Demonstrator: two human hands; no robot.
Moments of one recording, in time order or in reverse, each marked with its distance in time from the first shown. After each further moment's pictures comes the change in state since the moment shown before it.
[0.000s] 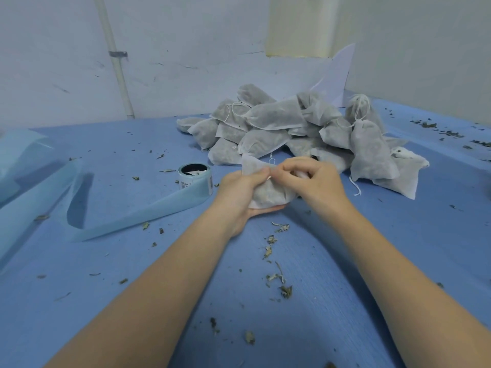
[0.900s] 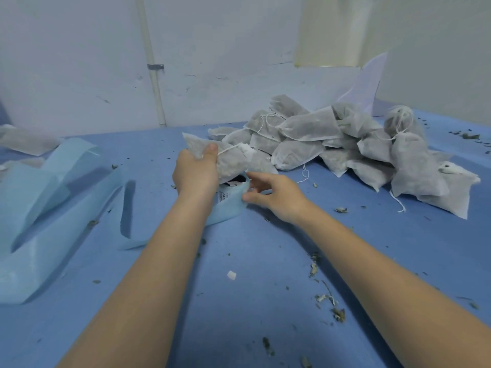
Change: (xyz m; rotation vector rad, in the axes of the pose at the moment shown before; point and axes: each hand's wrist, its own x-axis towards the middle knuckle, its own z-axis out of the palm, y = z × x) left_hand 0.008 0.066 -0.084 0.414 0.708 0.362; right_hand 0.040 0.002 0.095 -0.301 -0.359 0.059
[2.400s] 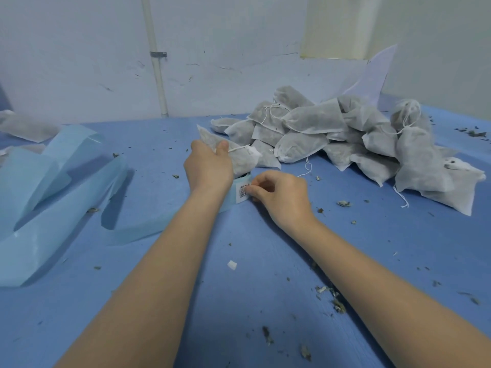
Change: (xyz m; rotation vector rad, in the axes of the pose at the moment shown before) left_hand -0.009 -0.004 0.012 0.287 0.036 0.089; right_hand -0.019 -0.003 0.019 -0.015 0.283 0.023
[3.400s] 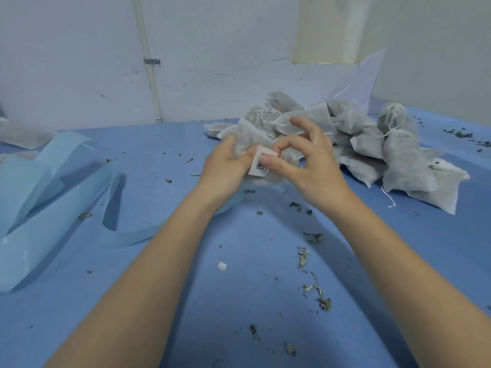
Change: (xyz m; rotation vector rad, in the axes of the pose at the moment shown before) left_hand -0.026 0.016 -0.004 -0.264 -0.467 0.210; right_hand -0.004 -0.024 -0.070 0.061 0.035 -0.200
